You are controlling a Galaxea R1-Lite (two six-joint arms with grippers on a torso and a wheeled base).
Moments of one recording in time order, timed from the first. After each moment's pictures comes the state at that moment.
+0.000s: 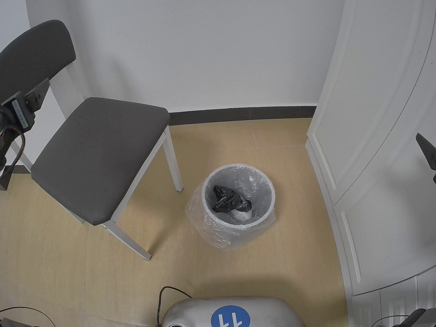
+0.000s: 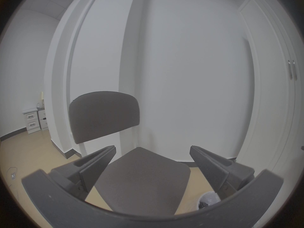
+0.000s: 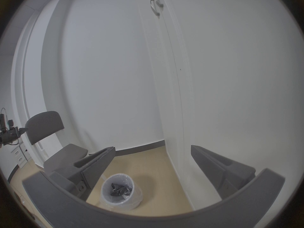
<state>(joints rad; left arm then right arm) -0.30 1.14 -0.73 -0.64 0.49 -0.03 0.12 0.93 -0.45 -0.64 -0.16 0.17</state>
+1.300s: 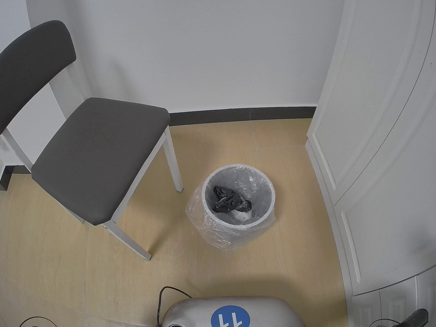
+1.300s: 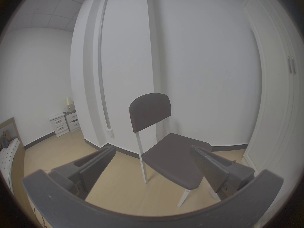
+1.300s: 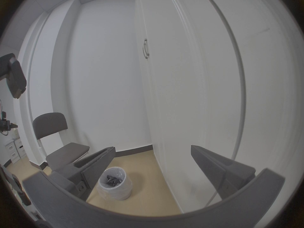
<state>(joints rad) -0.11 0.45 -0.83 0.28 0.50 -0.03 0.01 0.05 -0.49 0.17 -0.16 0.14</state>
